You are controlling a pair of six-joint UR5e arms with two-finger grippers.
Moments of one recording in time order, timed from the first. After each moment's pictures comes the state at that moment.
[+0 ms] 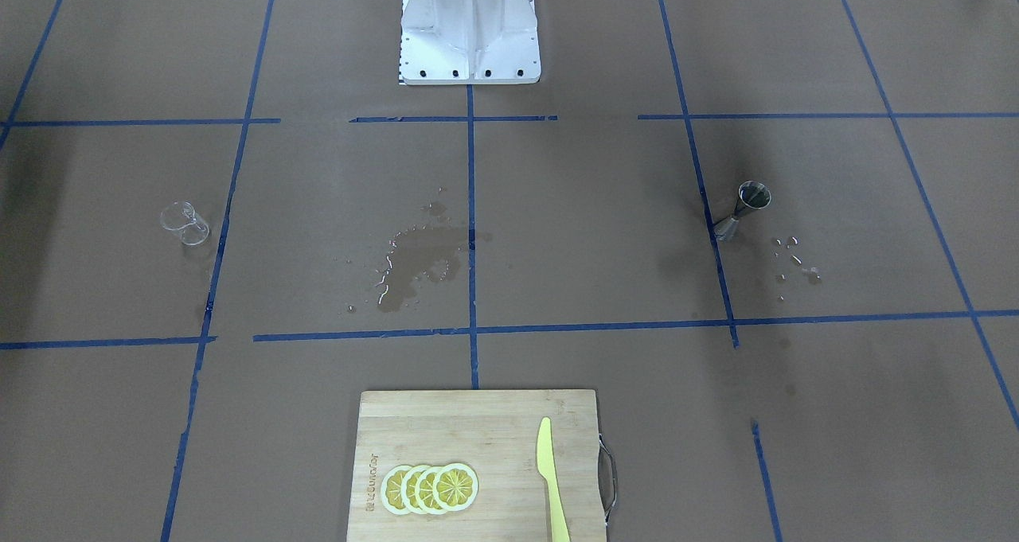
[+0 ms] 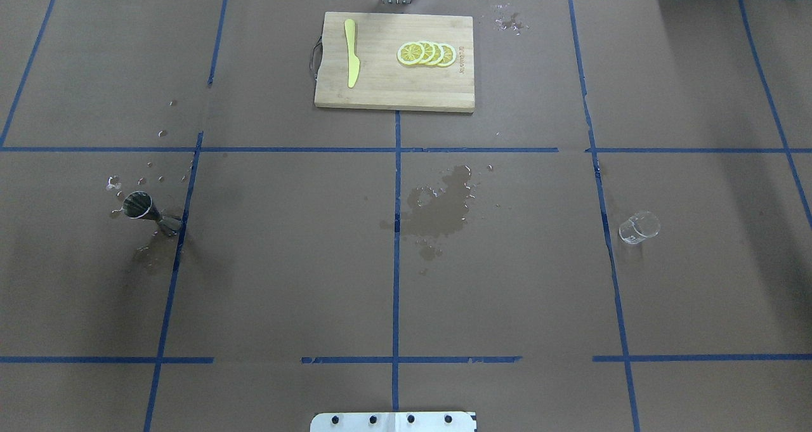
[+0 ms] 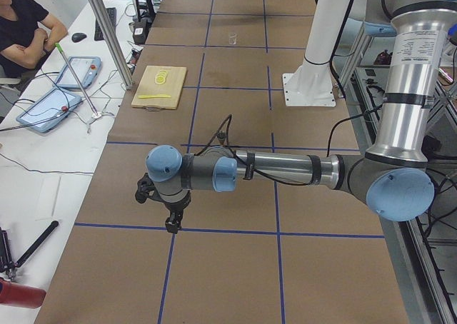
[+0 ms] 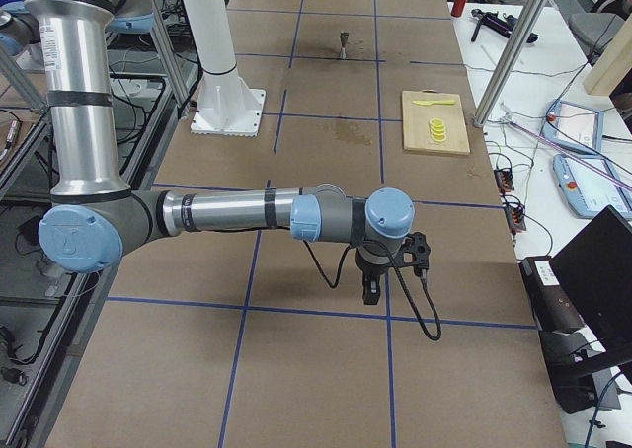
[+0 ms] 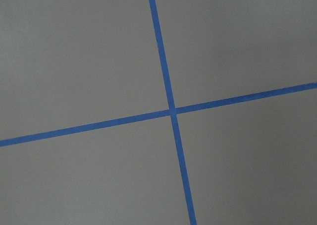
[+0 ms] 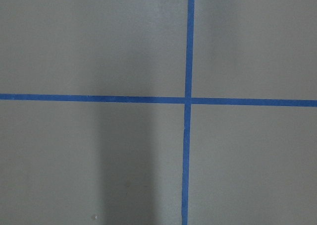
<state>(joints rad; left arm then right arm) -1.59 -1.66 -1.53 -1.55 -2.38 0.17 1.59 -1.52 1.62 -1.69 2.41 -0.03</state>
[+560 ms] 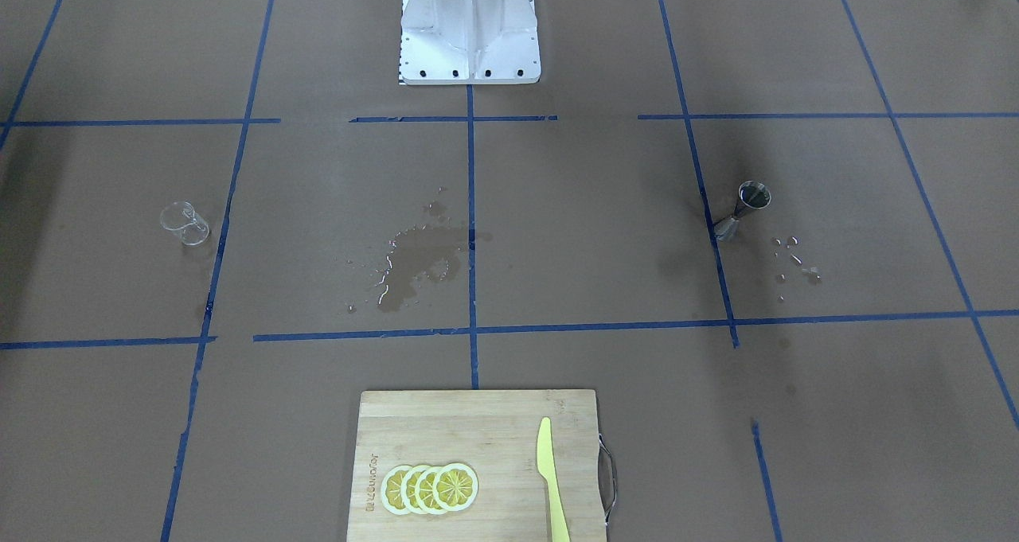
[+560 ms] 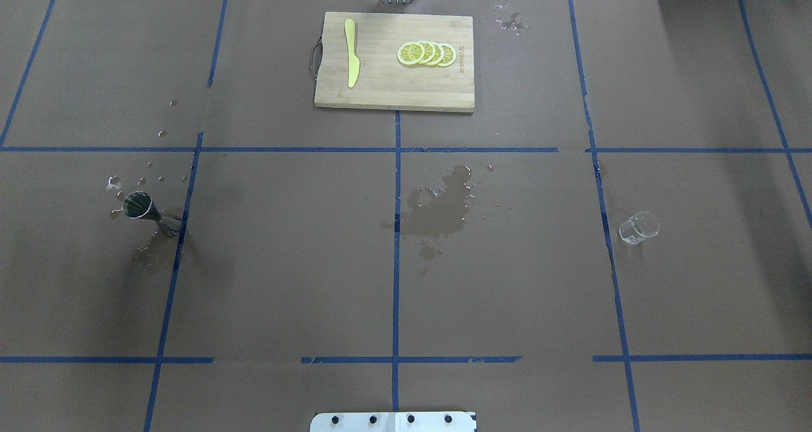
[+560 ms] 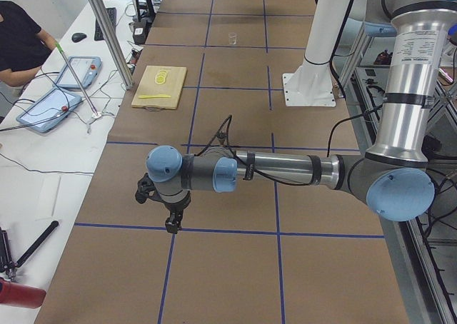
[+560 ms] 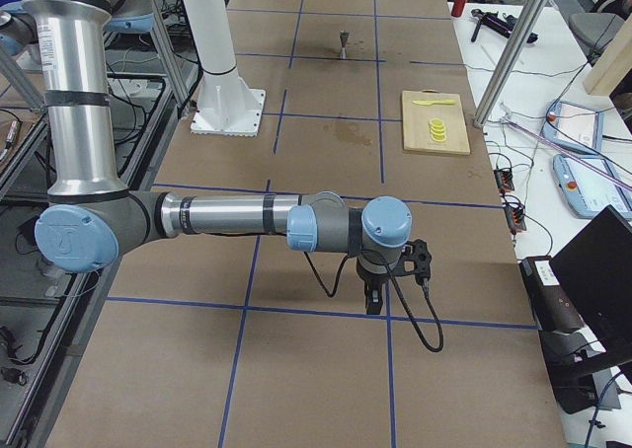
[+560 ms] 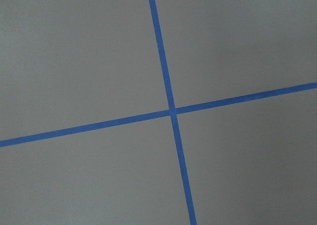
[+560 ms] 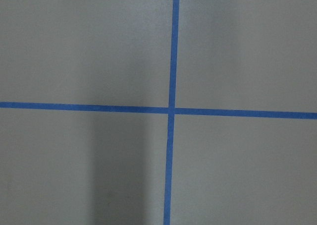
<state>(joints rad) -1.59 -1.66 -1.53 -1.56 -2.38 0.17 1.61 -1.52 1.57 -1.58 2.39 -0.03</state>
